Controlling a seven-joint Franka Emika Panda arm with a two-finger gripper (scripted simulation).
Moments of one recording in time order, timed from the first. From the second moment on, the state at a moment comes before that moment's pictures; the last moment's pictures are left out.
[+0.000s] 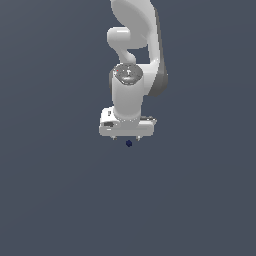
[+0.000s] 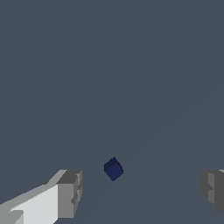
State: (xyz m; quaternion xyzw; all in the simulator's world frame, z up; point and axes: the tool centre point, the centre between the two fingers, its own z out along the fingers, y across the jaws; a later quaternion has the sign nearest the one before) arm 0.001 -0.007 0.160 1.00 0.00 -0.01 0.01
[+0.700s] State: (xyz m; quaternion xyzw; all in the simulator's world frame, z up) arm 0.008 -0.017 0.170 1.00 0.01 0.00 0.01
